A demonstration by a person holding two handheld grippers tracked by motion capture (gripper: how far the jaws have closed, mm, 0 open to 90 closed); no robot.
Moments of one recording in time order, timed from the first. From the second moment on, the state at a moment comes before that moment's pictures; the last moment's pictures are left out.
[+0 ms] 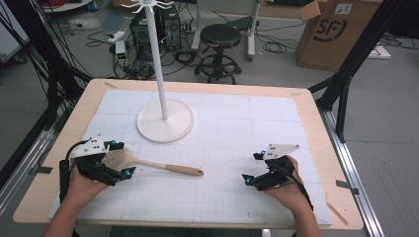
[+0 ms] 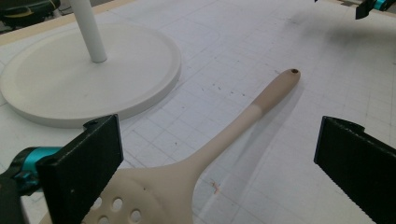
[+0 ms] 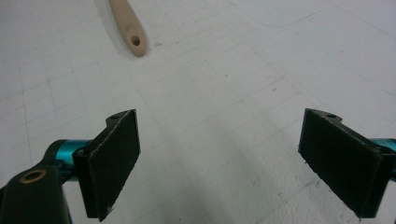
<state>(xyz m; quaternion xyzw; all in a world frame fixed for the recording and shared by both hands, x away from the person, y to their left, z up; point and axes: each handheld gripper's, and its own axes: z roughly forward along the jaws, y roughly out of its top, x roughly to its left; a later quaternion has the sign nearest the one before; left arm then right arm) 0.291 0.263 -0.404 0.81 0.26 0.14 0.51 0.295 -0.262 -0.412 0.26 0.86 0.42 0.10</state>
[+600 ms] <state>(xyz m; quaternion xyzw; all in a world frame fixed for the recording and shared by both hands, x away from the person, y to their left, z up) 0.292 0.241 -0.390 0.82 0.23 0.13 0.51 0.297 -0.285 -0.412 0.28 0.84 0.44 0.12</state>
